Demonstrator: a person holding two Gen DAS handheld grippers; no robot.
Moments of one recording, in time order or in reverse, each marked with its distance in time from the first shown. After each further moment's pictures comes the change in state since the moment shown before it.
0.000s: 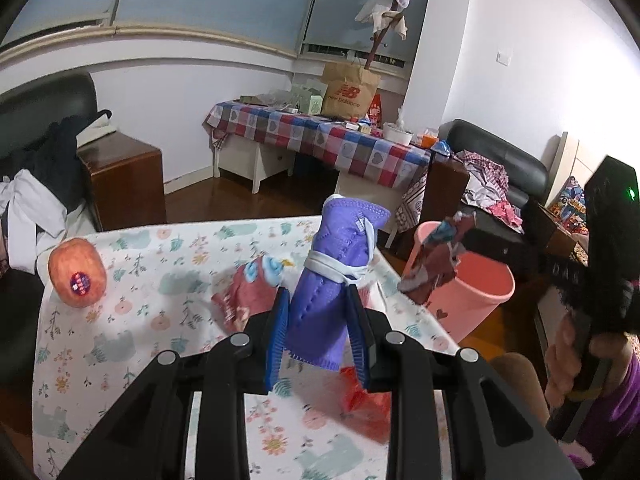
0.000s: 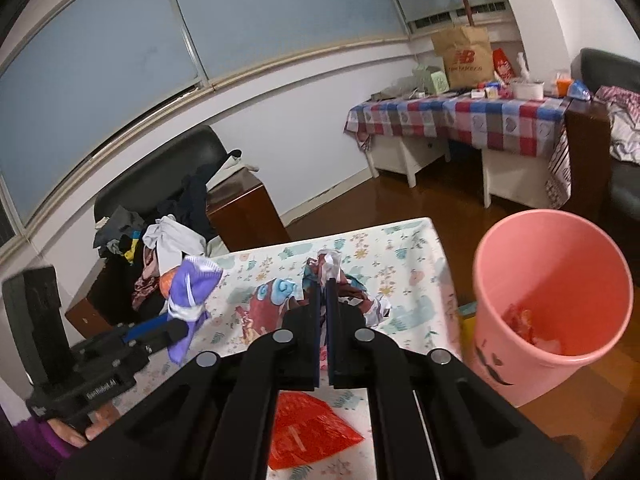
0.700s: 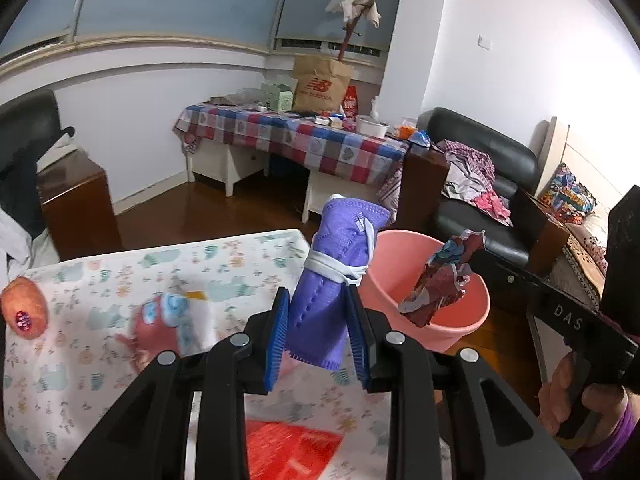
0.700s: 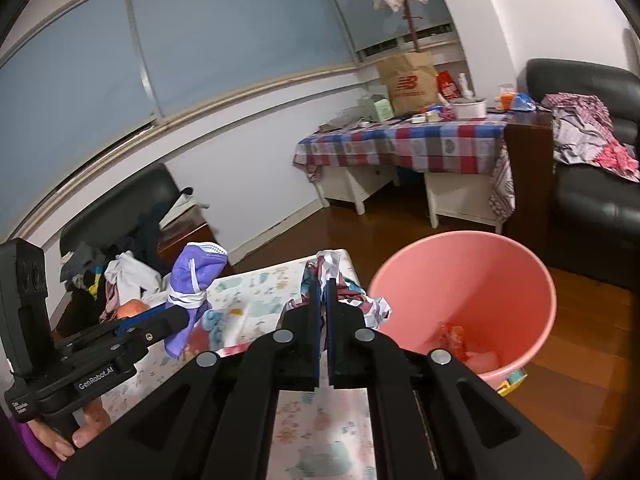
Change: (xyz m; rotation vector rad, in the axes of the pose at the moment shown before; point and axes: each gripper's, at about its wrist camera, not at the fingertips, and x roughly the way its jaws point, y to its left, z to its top) left arm 0.060 -0.097 0.035 0.049 0.032 -0.039; right arm -0.046 -0.082 0.008 0.083 -0.112 -0.155
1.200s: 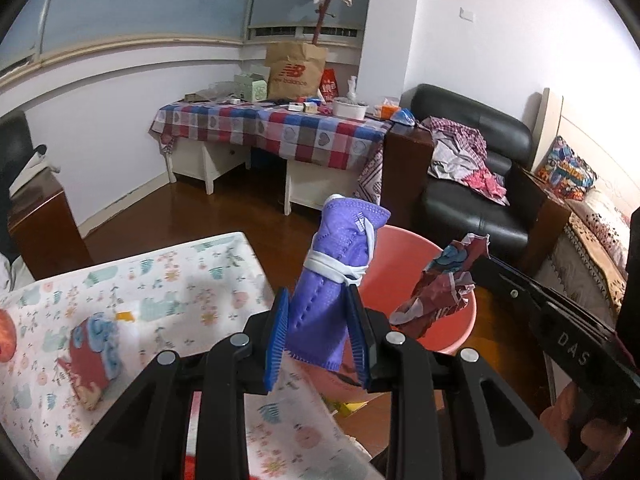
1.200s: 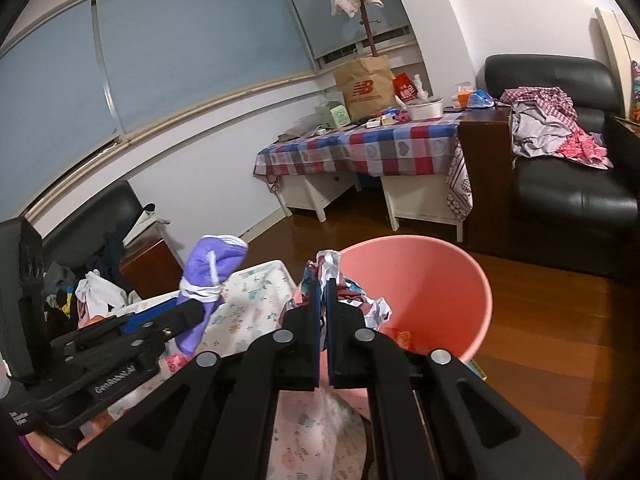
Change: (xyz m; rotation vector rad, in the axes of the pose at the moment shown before) left arm 0.068 -0.087 0.016 0.079 0.052 -0.001; right arm -0.004 -0.060 0.004 0.044 -0.026 -0.100
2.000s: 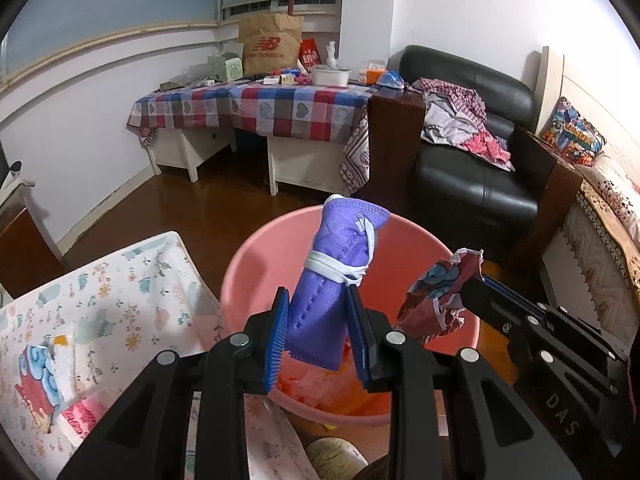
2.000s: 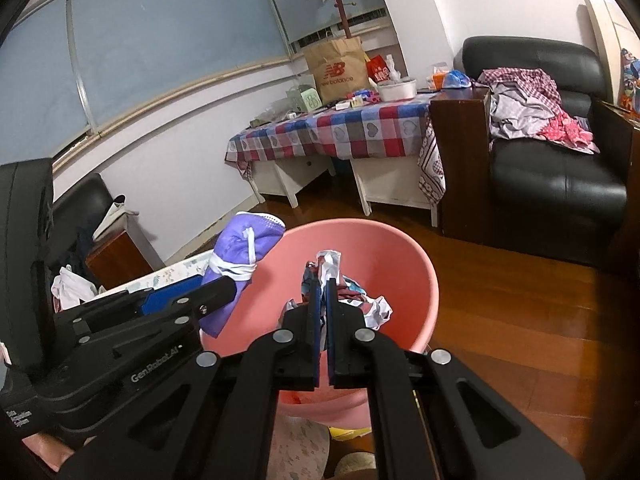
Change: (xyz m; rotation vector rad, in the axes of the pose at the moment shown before) left arm 0.093 -0.061 0.010 0.074 0.101 0.015; right arm 0.036 -0.065 -0.008 0.020 0.066 -0.065
